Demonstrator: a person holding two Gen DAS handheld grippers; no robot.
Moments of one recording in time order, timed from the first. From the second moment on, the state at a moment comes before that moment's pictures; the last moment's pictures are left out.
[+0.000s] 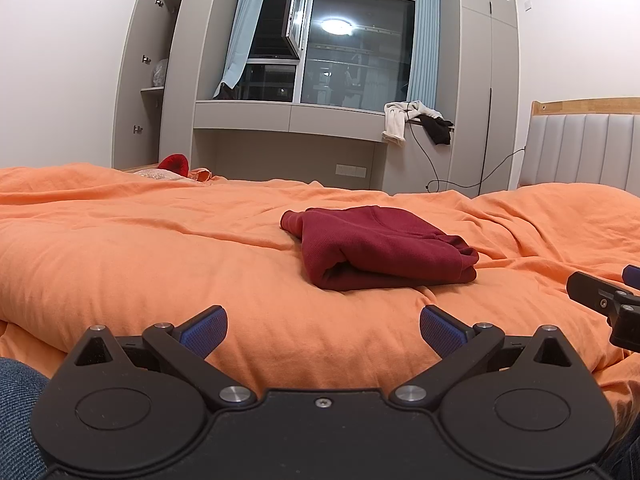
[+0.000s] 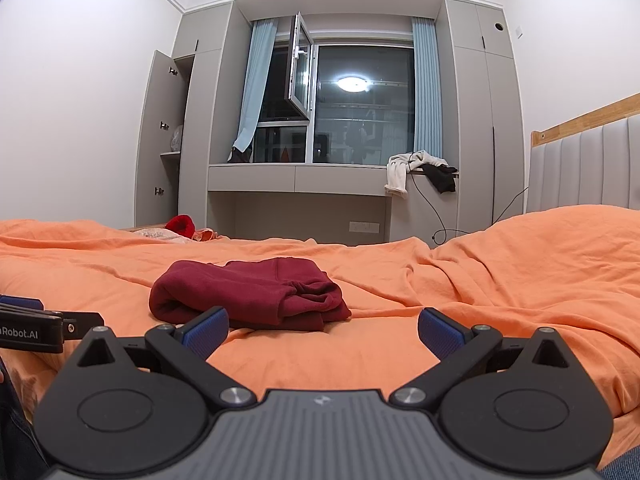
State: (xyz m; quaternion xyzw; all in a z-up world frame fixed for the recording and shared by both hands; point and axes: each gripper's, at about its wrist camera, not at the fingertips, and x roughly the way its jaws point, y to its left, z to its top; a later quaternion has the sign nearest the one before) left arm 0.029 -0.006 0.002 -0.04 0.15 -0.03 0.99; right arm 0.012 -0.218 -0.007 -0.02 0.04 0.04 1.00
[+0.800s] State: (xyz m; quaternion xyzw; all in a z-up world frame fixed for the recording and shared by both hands) left arm 0.029 -0.006 0.001 -0.04 0.15 -0.03 0.99; right arm 0.012 -0.219 -0.011 -0.02 0.04 0.04 1.00
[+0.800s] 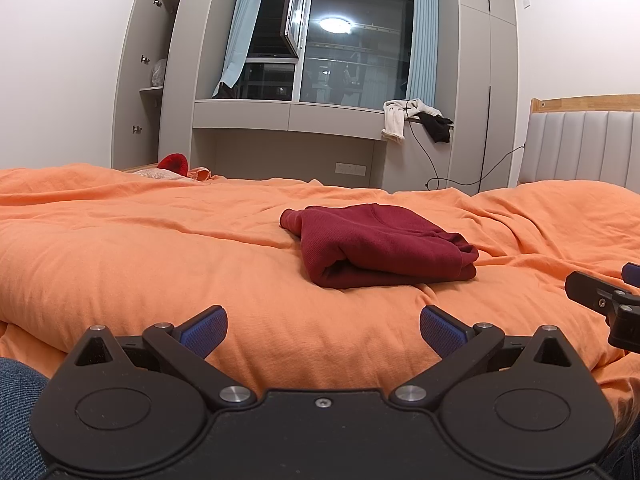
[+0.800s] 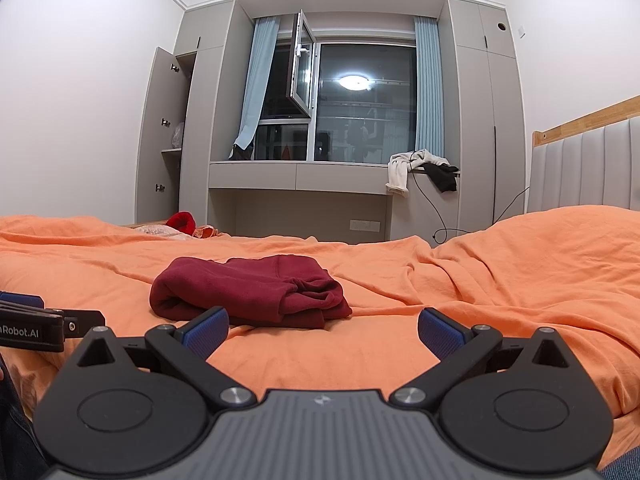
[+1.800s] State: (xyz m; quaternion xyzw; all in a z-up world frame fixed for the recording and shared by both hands) left arm 0.026 -0.014 -0.003 -0.01 0.15 -0.05 0.99; right arm 0.011 -0.219 -0.010 -0.02 0.04 0.04 1.00
